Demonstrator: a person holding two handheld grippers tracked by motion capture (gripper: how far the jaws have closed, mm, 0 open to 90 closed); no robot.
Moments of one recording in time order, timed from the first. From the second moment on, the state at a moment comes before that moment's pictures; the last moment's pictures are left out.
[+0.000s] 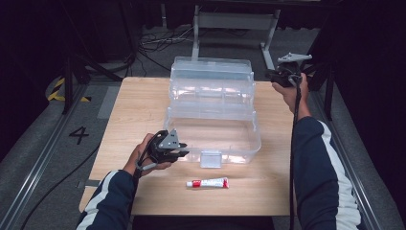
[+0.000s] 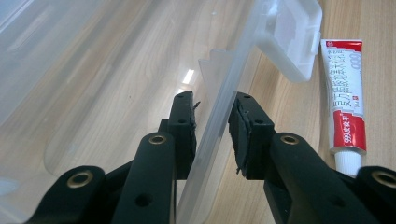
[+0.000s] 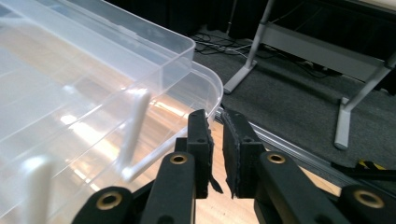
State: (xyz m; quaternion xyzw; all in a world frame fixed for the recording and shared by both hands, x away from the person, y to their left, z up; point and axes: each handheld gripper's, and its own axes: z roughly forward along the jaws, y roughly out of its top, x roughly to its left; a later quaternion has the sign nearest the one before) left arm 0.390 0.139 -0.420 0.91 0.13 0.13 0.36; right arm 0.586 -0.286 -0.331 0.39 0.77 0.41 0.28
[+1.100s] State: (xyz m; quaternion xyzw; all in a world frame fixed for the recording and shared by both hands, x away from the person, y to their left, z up) left arm 0.388 0.138 -0.420 0.91 0.14 0.14 0.36; right arm 0.489 -0.297 -0.318 0.31 0.80 0.44 0.26
